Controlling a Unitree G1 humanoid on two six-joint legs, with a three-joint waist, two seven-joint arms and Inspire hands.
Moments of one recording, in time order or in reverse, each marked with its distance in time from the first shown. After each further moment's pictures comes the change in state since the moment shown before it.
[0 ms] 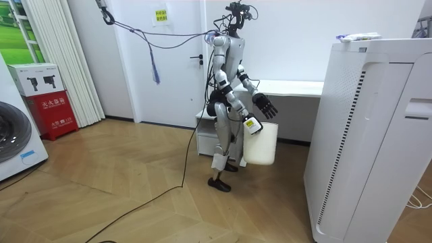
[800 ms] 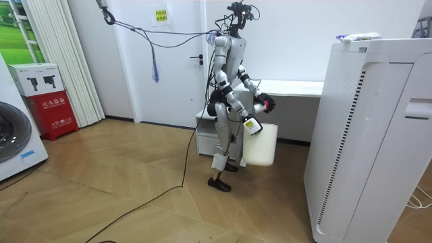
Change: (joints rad) left arm -0.004 -0.040 0.048 0.000 0.000 -0.016 0.105; right arm 0.017 0.015 -0.040 -0.003 -0.059 -0.017 -0.005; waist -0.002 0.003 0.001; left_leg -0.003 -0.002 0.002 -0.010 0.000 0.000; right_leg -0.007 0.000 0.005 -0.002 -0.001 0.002
